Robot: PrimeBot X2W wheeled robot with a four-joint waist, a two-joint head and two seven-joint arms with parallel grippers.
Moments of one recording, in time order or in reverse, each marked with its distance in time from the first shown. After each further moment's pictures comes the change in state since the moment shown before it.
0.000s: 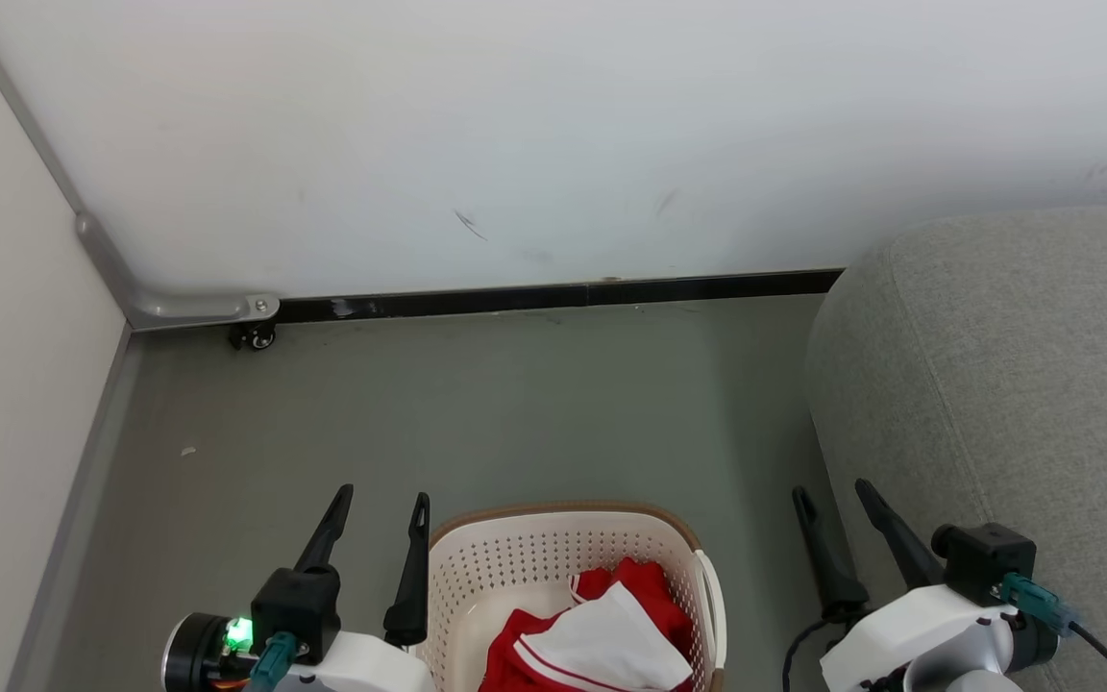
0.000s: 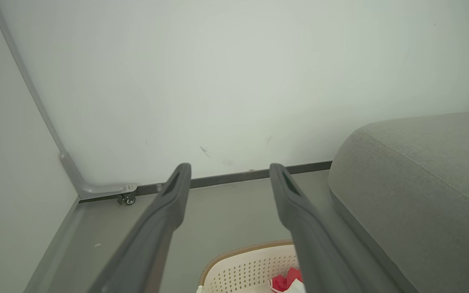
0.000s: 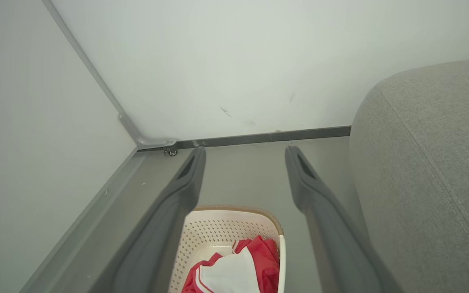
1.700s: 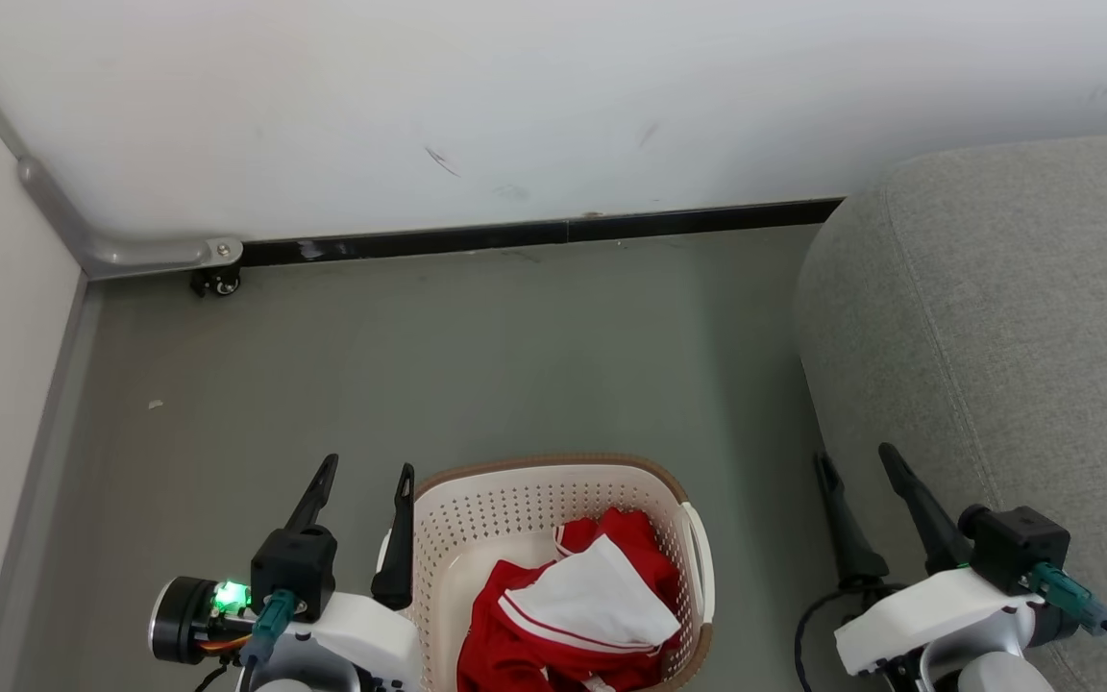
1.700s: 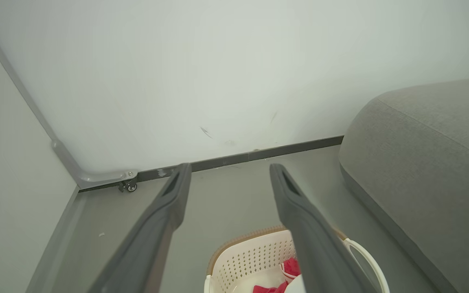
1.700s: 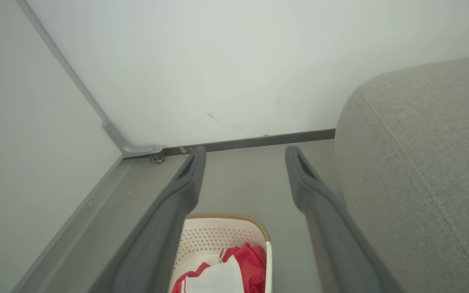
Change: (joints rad) left arm -0.086 0.003 0.025 0.090 0.044 -0.002 -0.001; right arm -0.001 0.005 -0.035 -0.071 -0.027 0.000 -0.036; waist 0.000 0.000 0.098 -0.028
